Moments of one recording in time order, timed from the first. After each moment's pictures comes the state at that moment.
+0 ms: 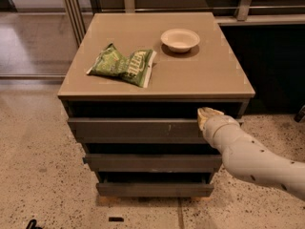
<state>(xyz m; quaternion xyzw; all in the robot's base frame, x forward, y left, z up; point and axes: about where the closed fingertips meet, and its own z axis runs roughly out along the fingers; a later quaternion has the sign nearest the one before) 0.590 -0.177 0.727 -0.09 0.82 0.05 0.57</state>
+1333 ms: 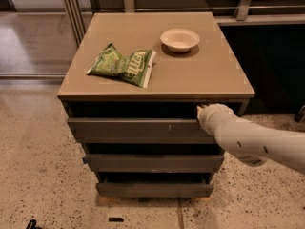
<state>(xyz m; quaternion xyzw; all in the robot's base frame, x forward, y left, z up) 0.634 -0.187 0.709 -0.09 0.85 0.01 0.52</state>
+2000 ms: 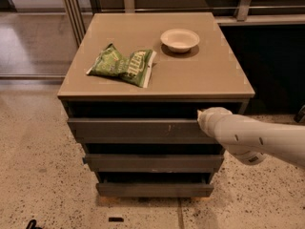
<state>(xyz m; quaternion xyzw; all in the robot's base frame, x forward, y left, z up) 0.630 -0.191 0.685 -0.08 0.87 0.01 0.48</state>
